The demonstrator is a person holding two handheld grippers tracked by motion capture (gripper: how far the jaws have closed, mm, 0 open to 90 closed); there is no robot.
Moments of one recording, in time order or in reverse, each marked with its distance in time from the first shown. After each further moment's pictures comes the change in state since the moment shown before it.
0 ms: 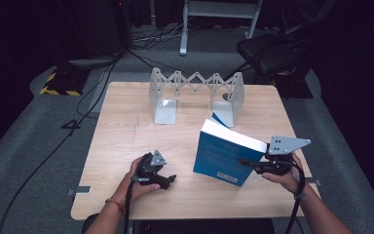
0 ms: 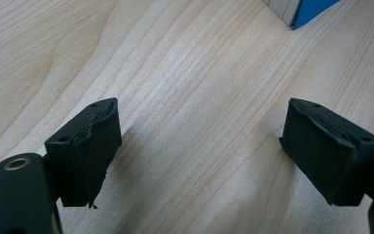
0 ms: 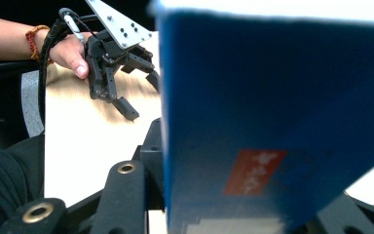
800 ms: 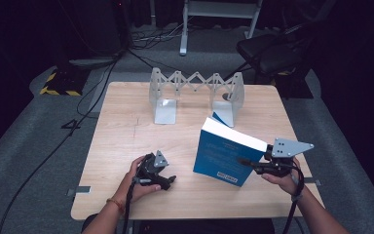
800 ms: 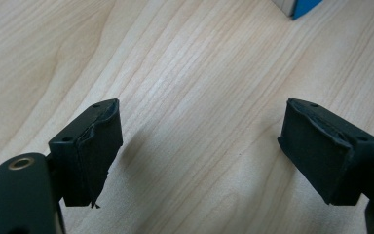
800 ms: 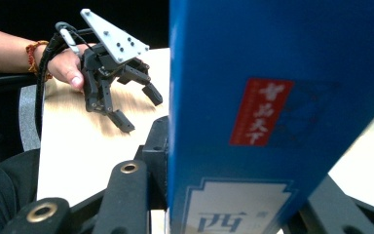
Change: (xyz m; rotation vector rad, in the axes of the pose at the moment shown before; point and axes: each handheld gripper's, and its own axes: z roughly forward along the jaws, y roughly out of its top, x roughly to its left) left arm -0.002 0.003 -0.003 0.038 0.010 0.004; right arm 0.000 -0.013 0.000 -0.090 -0.010 -0.004
